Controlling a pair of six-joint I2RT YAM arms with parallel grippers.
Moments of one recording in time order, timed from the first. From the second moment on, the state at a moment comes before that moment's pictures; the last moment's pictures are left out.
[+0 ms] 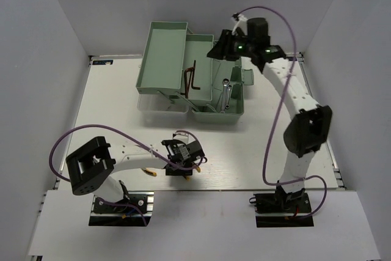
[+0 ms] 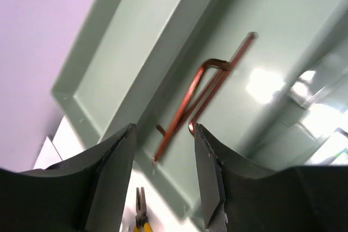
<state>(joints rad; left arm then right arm) -1.15 1.51 0.82 -0.69 -0.30 -1.09 0.38 1.93 1.94 -0.44 -0.54 0.41</state>
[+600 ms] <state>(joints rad) -1.18 1.52 0.82 -0.63 -0.33 -1.11 0.05 1.22 1.07 -0.53 -0.49 0.15</state>
